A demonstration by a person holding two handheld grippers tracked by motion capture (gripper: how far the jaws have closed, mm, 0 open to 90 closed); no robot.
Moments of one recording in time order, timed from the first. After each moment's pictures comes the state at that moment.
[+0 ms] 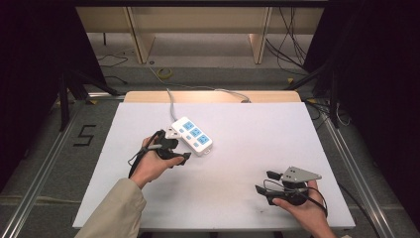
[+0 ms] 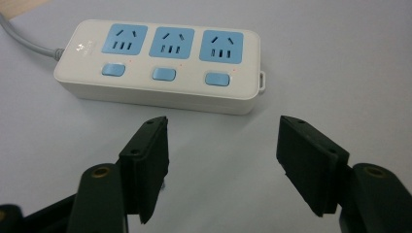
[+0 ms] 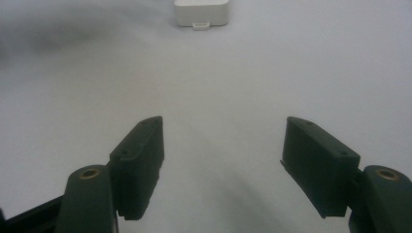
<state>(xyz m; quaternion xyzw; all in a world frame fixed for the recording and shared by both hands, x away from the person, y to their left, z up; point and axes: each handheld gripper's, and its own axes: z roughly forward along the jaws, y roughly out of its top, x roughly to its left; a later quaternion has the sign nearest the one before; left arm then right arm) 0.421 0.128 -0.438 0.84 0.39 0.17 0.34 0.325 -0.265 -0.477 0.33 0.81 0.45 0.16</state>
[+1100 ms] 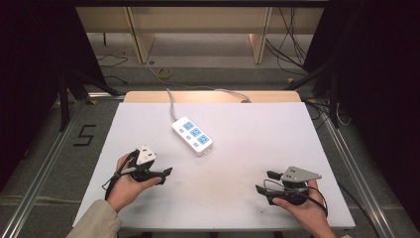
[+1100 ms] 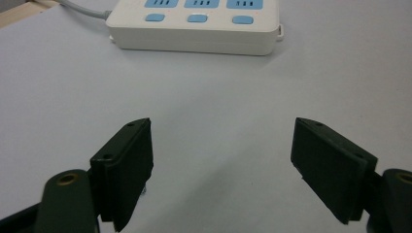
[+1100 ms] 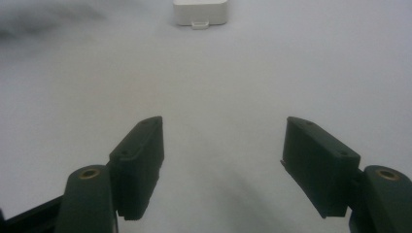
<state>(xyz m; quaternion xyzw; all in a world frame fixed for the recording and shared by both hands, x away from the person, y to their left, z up) 0.367 0.191 -0.464 0.81 0.39 0.22 0.38 0.325 -0.265 -0.477 0.33 0.81 0.45 0.16</state>
